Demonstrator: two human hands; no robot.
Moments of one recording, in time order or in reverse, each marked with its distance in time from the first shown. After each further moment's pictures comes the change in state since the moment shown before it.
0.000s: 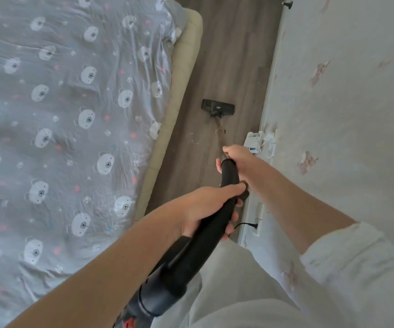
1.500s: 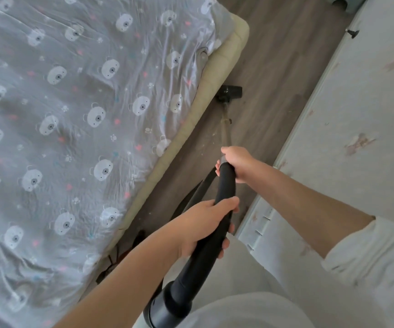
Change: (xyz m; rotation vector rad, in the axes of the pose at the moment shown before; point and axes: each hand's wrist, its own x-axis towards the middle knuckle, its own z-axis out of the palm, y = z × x) left_hand 0.058 0.140 -0.048 -0.330 0.129 0.152; right_hand 0.079 -0.164 0.094 -0.476 -0.046 -0.048
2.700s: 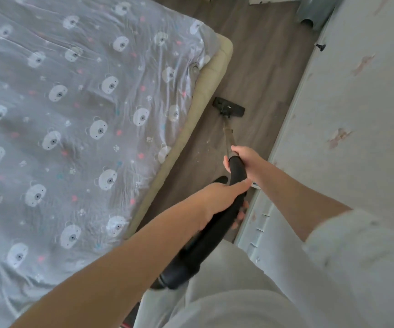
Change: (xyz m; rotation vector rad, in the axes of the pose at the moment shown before) left_hand -0.034 0.015 -0.003 0.184 0.058 0.010; right_hand -0.026 0.019 -0.014 0.412 -0.109 -0.018
